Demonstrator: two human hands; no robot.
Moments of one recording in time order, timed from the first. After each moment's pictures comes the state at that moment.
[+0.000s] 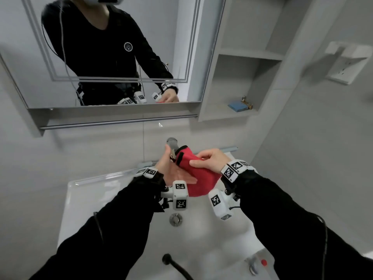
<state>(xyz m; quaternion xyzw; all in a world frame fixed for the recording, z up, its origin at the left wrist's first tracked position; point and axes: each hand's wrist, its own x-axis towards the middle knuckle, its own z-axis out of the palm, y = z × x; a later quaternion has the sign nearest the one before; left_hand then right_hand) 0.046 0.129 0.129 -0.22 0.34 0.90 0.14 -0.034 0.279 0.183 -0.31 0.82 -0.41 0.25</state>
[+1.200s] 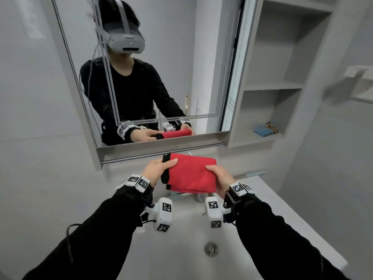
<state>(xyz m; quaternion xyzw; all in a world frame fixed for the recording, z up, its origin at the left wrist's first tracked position) 0.133 0.013 0.200 -0.23 0.63 0.72 -0.16 0.007 0.186 0.177 -0.12 0.60 -0.71 0.35</state>
